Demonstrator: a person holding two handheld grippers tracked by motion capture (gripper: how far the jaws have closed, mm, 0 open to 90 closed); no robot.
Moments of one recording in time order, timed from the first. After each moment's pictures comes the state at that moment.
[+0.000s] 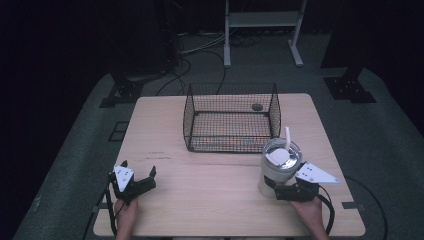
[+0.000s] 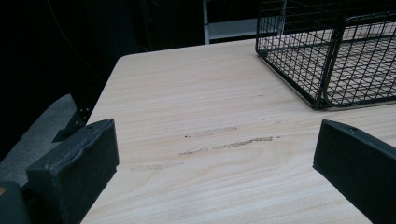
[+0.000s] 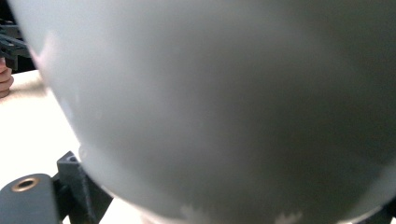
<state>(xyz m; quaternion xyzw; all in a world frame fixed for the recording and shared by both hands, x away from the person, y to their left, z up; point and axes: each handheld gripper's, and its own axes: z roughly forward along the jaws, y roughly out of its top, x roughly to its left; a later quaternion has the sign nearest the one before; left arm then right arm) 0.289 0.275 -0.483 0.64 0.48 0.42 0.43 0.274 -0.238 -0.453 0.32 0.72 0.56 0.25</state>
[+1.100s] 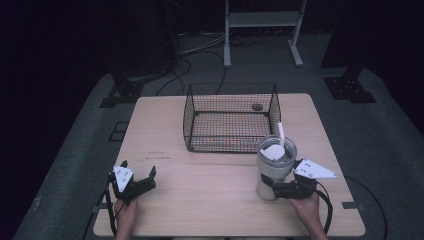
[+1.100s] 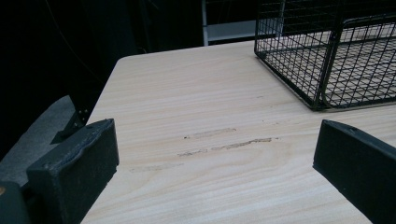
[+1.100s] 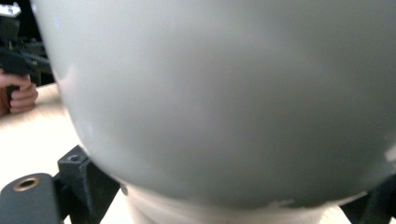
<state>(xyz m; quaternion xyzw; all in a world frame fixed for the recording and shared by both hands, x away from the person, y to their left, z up) 0.289 0.275 -0.483 0.63 0.48 0.42 0.44 0.280 -0.232 -0.444 0.31 0.72 0.58 0.22</state>
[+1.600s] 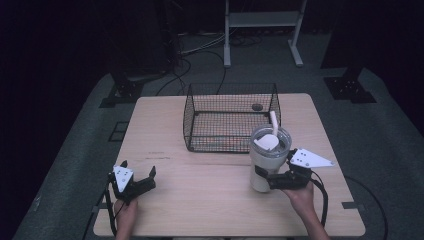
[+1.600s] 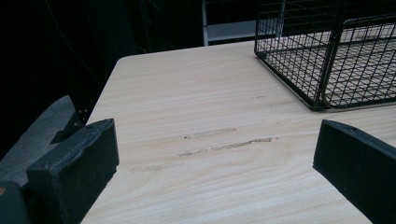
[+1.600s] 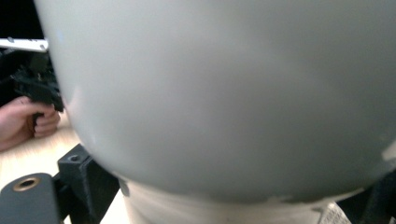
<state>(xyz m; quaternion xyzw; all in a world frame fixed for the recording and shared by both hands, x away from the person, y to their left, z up) 0.288 0.275 -0.483 0.63 0.48 0.41 0.44 0.297 -0.215 -0.415 0.28 0.71 0.61 0.21</state>
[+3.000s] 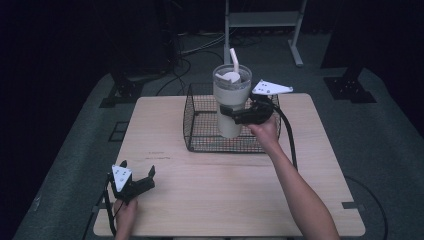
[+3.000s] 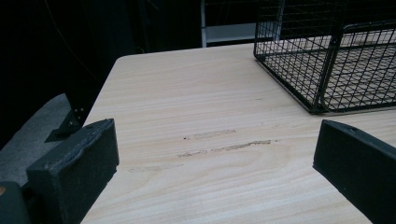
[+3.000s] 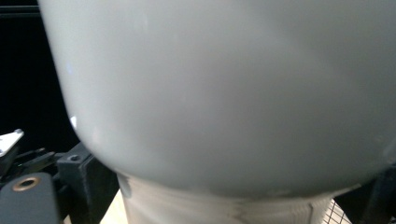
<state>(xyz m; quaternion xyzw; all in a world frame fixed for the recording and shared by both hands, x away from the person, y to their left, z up) 0.289 0.279 -0.483 0.63 0.49 0.41 0.45 0.439 -0.134 -0.321 0.24 0.71 0.64 0.16</state>
